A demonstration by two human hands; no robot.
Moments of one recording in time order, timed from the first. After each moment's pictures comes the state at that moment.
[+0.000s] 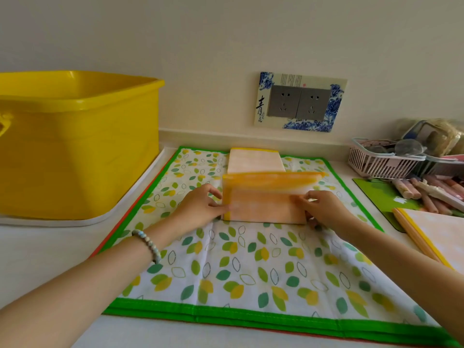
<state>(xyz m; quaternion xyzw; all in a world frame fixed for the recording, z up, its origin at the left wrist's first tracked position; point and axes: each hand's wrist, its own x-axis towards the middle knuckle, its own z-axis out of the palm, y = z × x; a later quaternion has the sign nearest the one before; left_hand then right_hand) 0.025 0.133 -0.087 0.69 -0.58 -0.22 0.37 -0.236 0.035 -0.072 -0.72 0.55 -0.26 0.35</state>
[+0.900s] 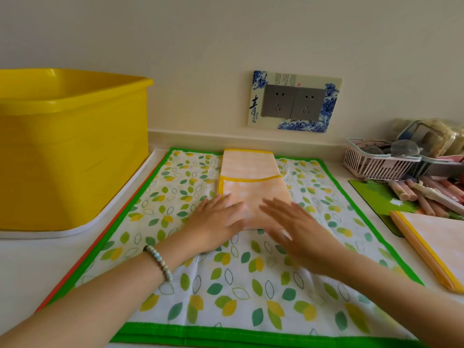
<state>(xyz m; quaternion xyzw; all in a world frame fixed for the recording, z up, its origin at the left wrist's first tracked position) -0.004 0.115 -0.105 0.68 -0.72 -0.10 0.09 -0.219 0.090 -0.079 -0.93 0.35 -0.11 0.04</state>
